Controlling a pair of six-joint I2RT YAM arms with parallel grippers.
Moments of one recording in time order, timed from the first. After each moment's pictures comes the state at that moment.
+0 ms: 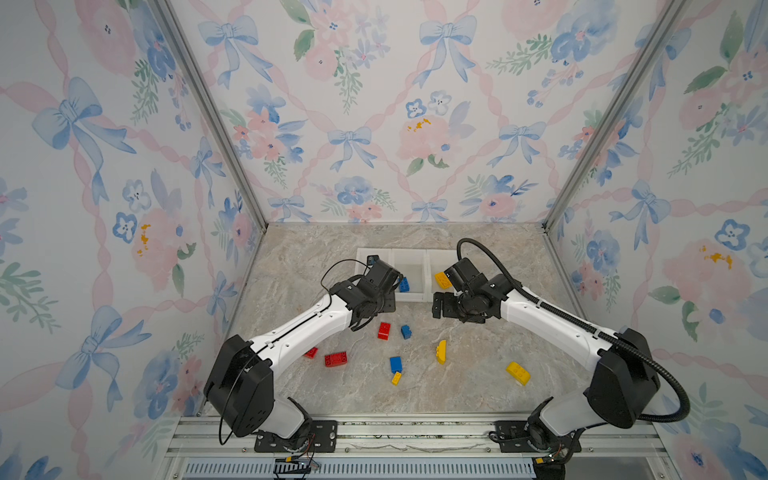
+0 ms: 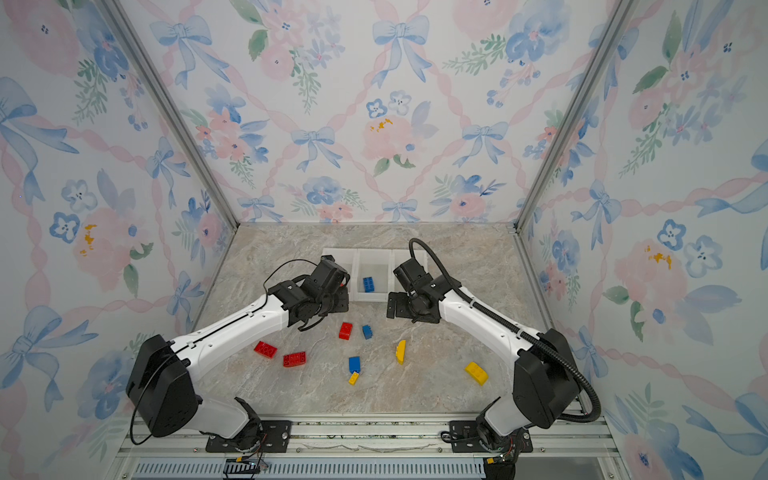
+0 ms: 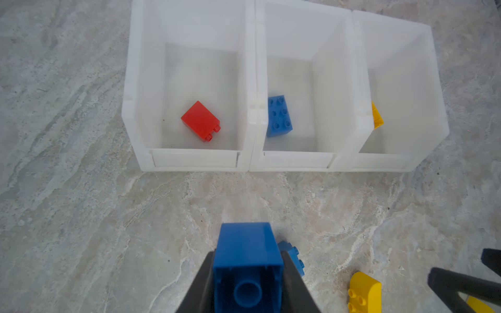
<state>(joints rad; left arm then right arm) -0.70 1.50 1.17 -0.63 -0.25 -0.63 0.64 1.51 1.19 -0.82 0.06 0.67</state>
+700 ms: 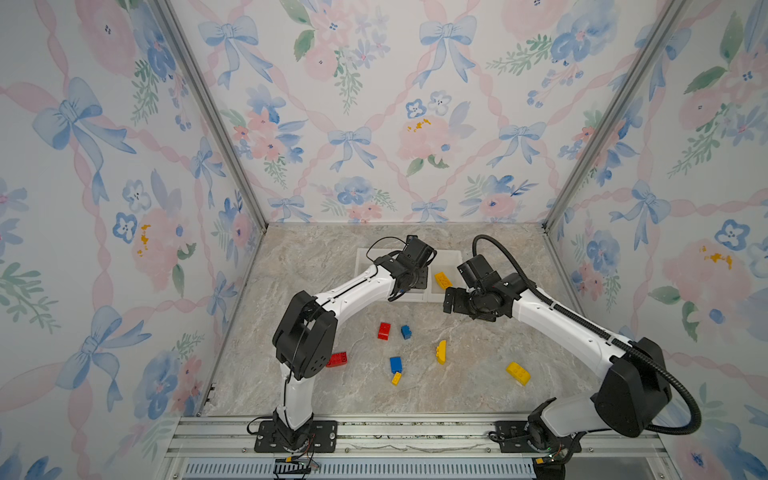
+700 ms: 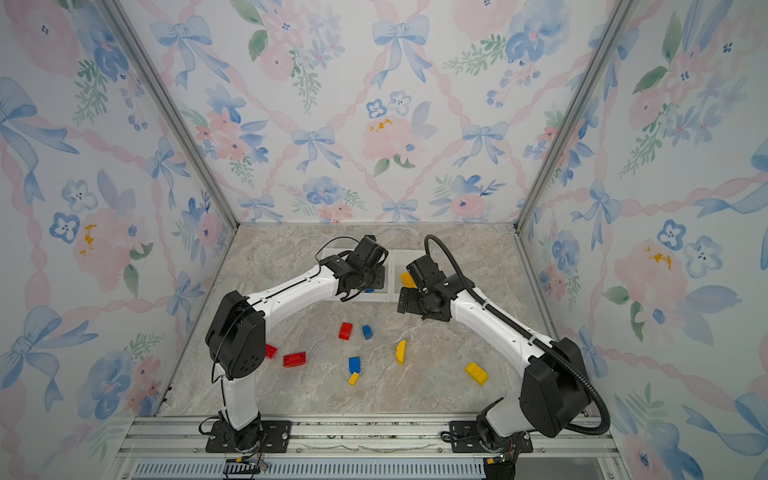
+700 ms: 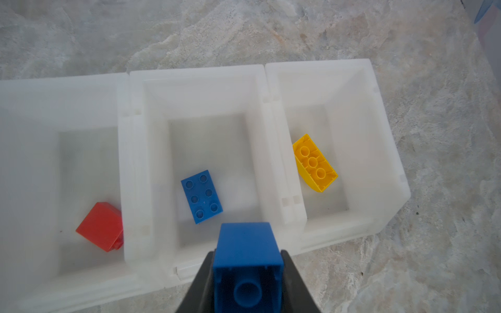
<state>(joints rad) -0.73 1.96 1.61 -0.57 -0.22 -0.50 0.56 1.46 1.17 -0.84 0.09 0.68</state>
